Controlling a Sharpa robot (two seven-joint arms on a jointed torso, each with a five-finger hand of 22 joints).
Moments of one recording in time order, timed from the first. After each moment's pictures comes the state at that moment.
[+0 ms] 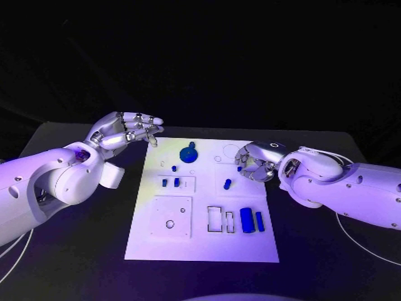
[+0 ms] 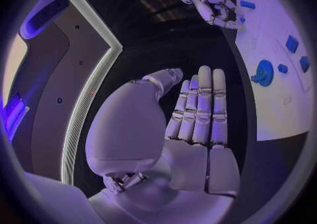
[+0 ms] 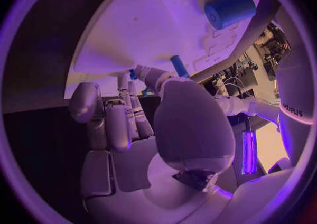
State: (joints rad) left arm 1.21 -0.91 0.02 1.53 -0.23 -0.11 0.38; left_hand 1.39 -0.21 0.52 0.05 0.33 0.92 0.19 0.24 0.19 1.09 0.13 0.21 0.08 1.06 0.06 0.75 0.30 0.17 0.82 0.16 0.86 0.57; right arm 1.20 -0.91 -0.13 1.56 -1.58 -0.35 -0.14; right_hand 1.30 -0.23 0.59 0.03 0.18 0.88 0.18 0.25 0.45 1.00 0.10 0.34 0.25 1.46 0.02 1.40 1.22 0.12 1.31 0.12 1.10 1.26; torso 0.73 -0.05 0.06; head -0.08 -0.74
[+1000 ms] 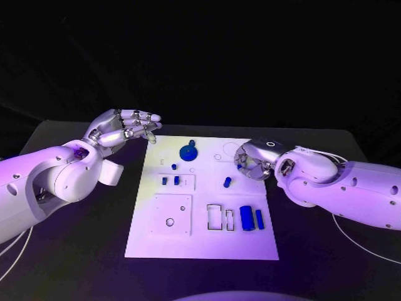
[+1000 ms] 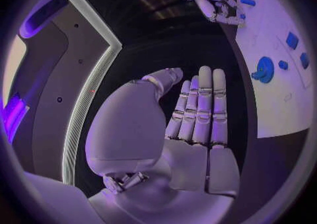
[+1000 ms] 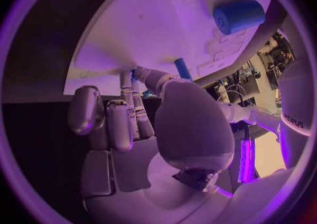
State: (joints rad) left arm 1.21 -0.92 0.02 1.53 -0.21 -0.12 0.38; left_hand 1.39 -0.21 0.51 0.04 0.33 0.91 0.20 0.23 0.18 1.07 0.14 0.19 0.07 1.05 0.06 0.72 0.30 0.17 0.82 0.16 0.85 0.56; right arm 1.19 -0.89 -0.13 1.56 -1.68 -0.35 -0.21; right_hand 1.30 -0.18 0.61 0.00 0.14 0.98 0.14 0.28 0.45 1.10 0.07 0.36 0.24 1.47 0.00 1.41 1.24 0.10 1.36 0.10 1.18 1.31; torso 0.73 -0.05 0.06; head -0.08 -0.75
